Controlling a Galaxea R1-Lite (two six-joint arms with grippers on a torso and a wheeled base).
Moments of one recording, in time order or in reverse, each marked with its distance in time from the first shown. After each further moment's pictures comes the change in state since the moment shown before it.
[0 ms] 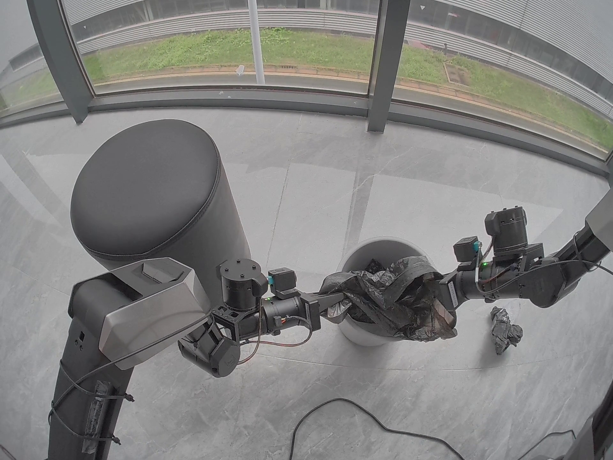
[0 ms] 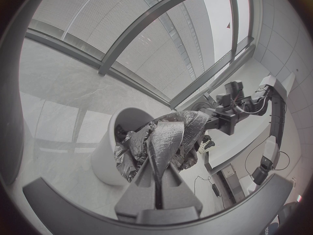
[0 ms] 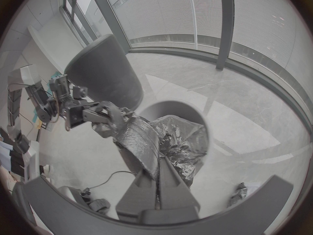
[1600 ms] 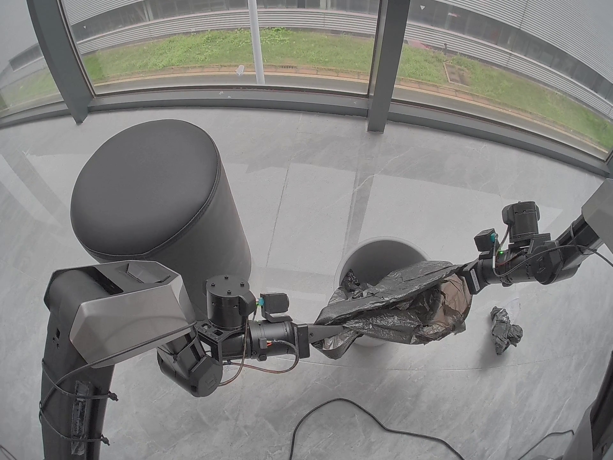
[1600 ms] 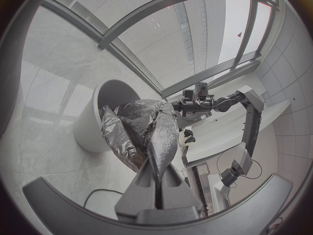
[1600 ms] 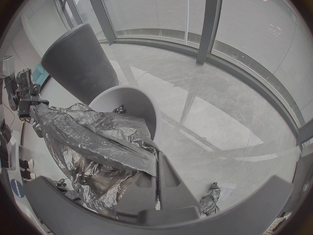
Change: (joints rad) left arm -0.017 -0.108 0.259 -0.044 -0.134 -0.153; right arm -0.192 0.123 -0.159 0.087 -0.002 -0.170
